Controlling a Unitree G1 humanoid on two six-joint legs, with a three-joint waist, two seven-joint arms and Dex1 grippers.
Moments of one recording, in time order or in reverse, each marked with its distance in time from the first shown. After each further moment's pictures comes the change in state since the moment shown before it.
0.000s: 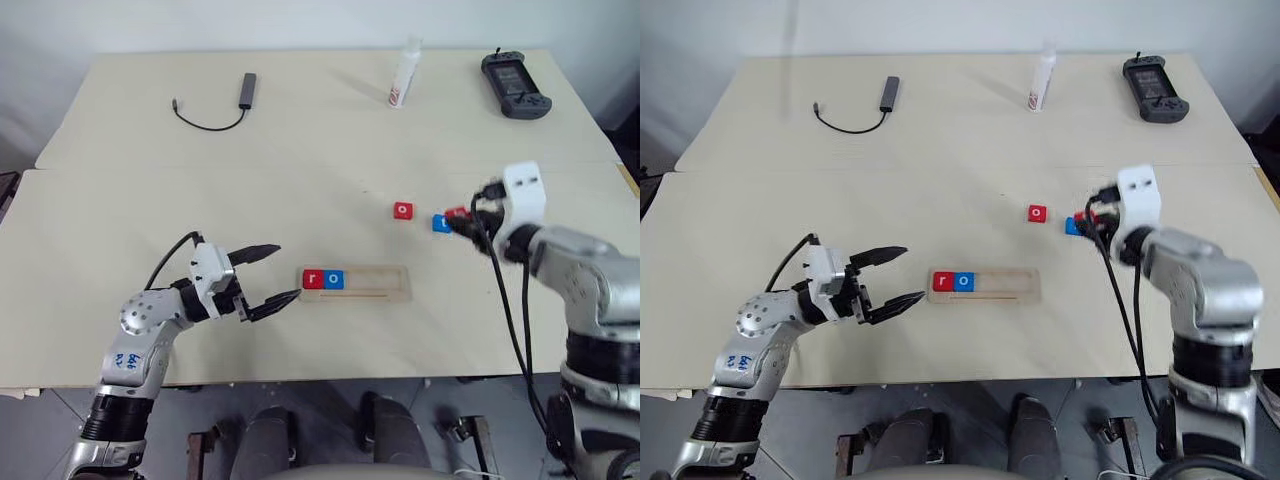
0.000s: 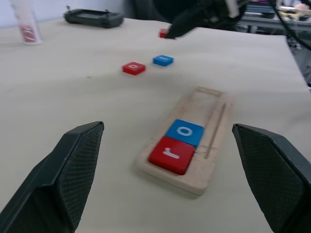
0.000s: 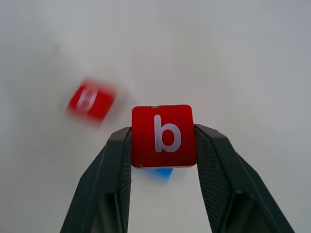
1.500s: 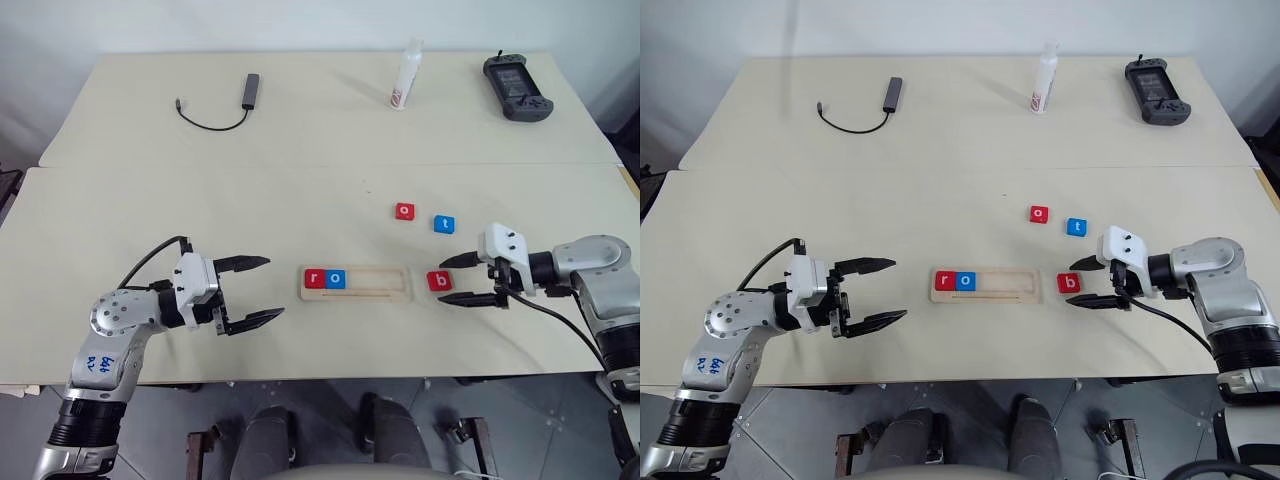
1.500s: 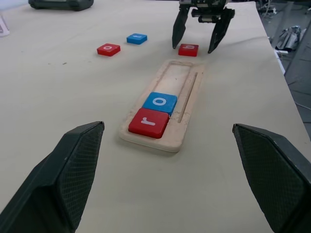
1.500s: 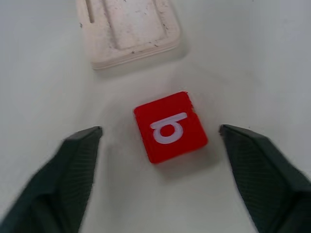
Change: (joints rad) left arm 0.045 0.121 0.044 -0.031 0.002 -0.027 -0.104; right arm -0.052 -0.294 0.354 0.734 -0.204 -1.163 1.056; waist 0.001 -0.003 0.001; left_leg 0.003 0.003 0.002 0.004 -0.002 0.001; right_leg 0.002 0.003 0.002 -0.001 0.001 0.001
